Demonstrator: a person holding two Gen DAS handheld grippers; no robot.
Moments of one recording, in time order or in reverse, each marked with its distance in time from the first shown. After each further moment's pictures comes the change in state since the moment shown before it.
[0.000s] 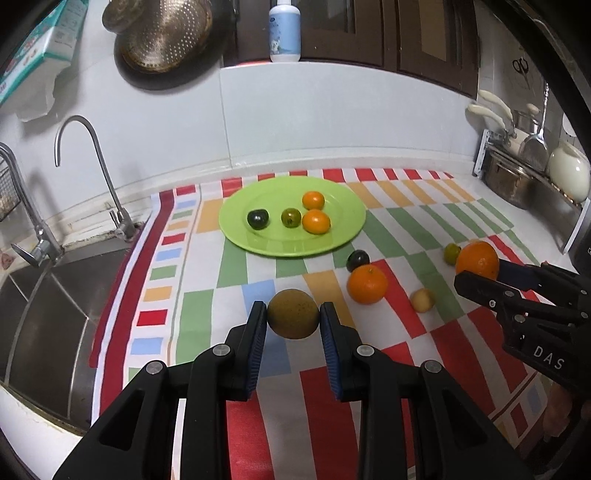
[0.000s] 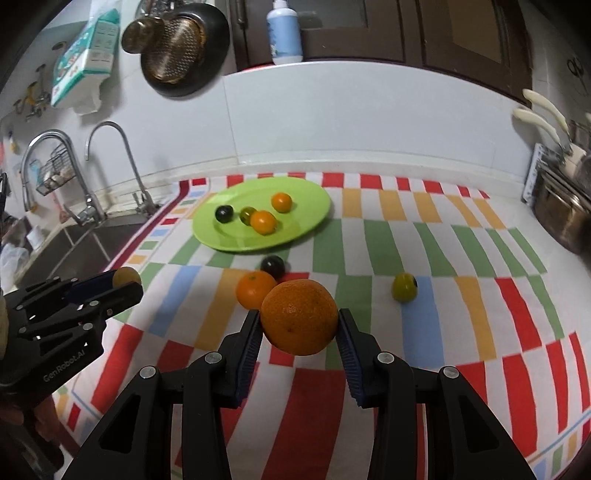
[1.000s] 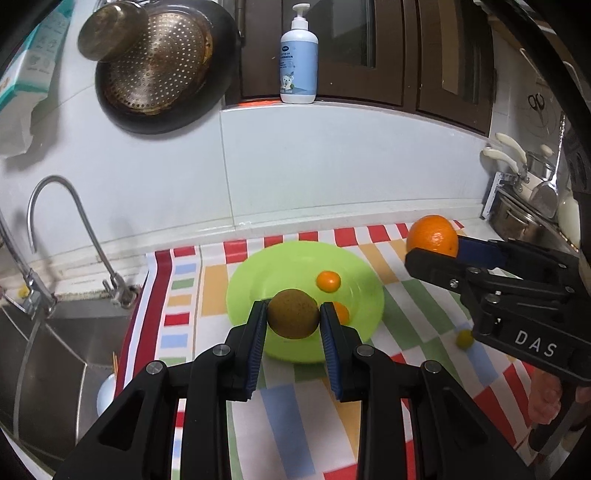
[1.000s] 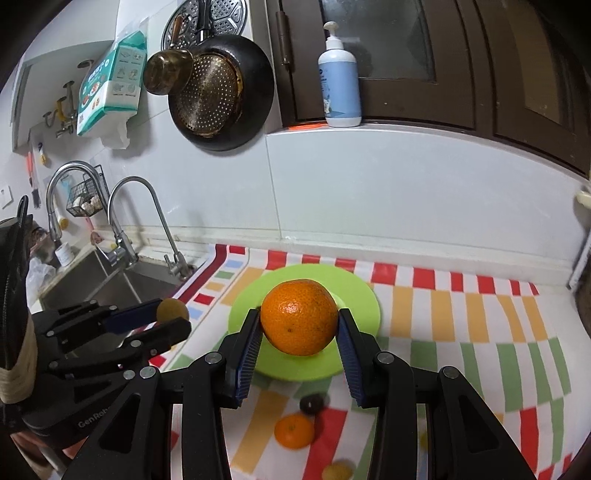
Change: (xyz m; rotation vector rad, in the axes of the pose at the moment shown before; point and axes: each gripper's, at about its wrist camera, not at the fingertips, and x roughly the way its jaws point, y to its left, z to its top) left arm 0.031 0.032 0.104 -0.006 -0.057 -0.031; right arm 0.039 0.023 0.130 -0.094 -0.086 0.144
